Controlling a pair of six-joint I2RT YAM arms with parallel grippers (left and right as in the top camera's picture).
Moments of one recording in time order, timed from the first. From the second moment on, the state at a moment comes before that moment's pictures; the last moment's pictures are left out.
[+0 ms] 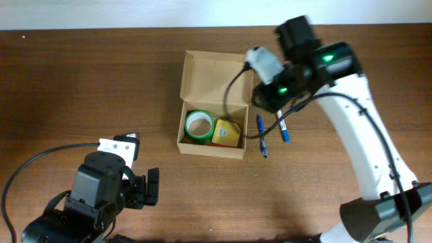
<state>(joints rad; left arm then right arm) -0.39 0.78 1.17 -1.30 -0.14 -0.21 0.29 1.76 1.90 -1.38 -0.33 -0.37</state>
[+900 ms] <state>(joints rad) -0.39 0.78 1.17 -1.26 -0.14 -0.21 0.09 1.30 1.20 -1.17 -0.39 -0.40</state>
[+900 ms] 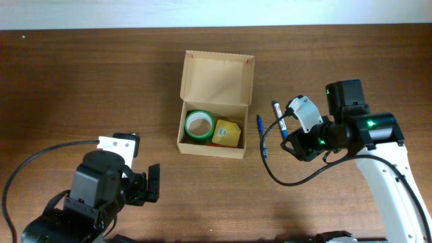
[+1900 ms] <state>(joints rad) 0.01 1.20 1.17 -1.15 -0.15 -0.15 0.09 1.30 1.20 -1.17 -0.39 -0.40</state>
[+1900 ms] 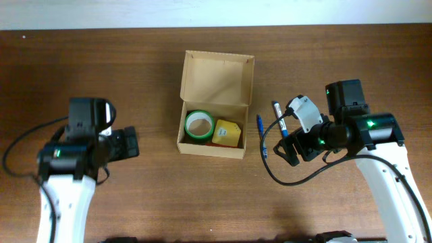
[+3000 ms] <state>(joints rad) 0.16 1.42 0.92 -0.76 -0.01 -0.16 0.09 1.30 1.20 -1.16 -0.39 -0.40</state>
